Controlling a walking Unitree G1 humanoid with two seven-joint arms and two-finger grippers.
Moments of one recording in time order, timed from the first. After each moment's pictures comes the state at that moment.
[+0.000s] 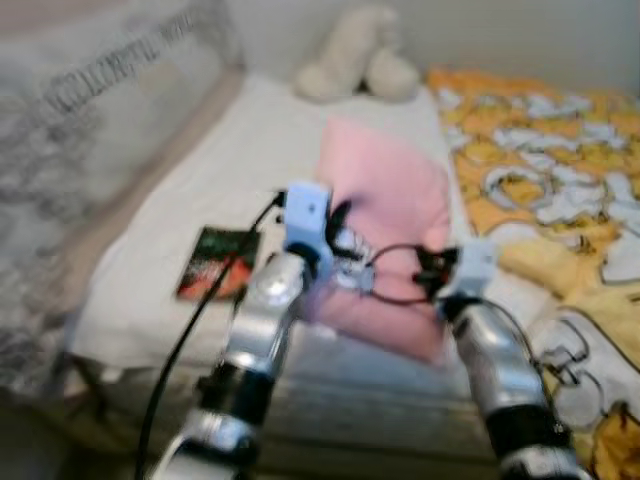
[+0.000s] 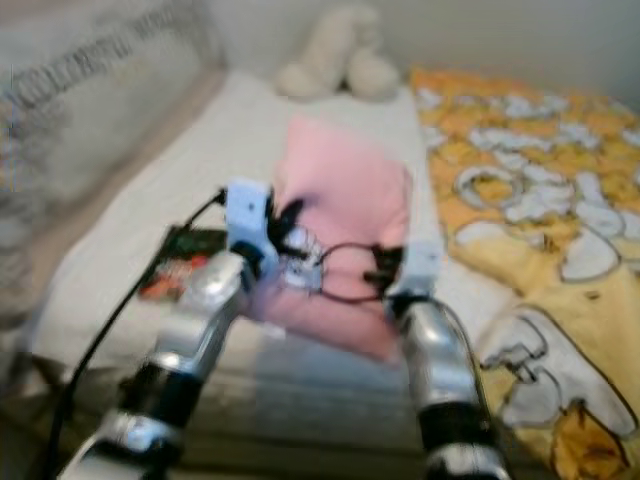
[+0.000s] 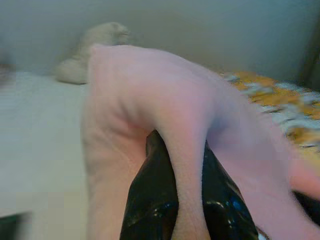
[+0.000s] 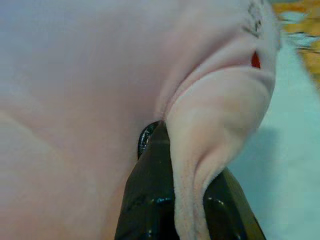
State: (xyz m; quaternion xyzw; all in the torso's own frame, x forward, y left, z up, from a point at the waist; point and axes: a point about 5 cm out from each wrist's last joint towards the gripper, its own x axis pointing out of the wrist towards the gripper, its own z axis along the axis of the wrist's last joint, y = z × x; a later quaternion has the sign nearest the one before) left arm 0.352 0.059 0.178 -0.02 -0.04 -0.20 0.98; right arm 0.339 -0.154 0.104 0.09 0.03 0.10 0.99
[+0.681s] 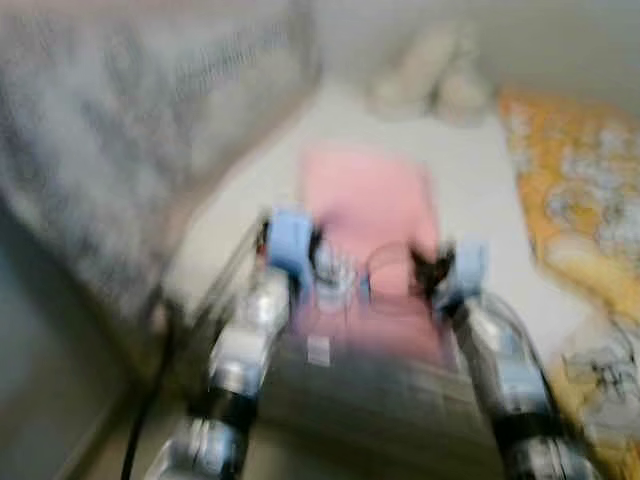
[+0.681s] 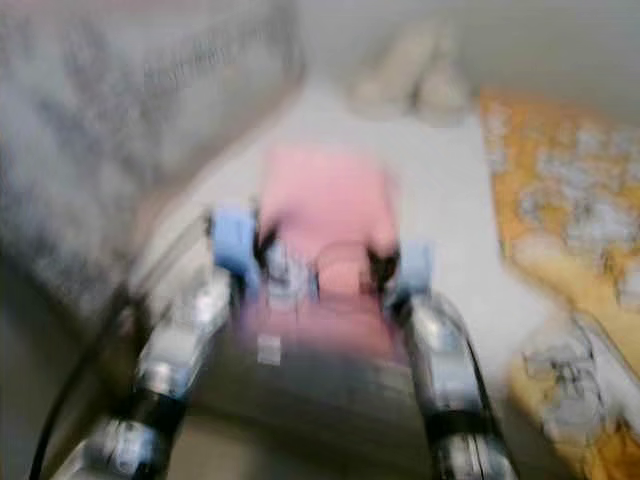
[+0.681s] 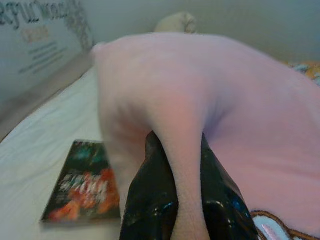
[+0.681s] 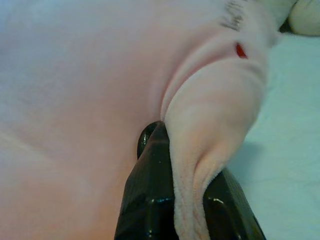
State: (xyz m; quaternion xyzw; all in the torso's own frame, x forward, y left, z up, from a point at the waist) left arm 0.347 0.074 0.145 0.02 -0.01 -0.17 0.99; right arm 0.338 -0.160 0.103 0.07 0.04 0.12 0.99
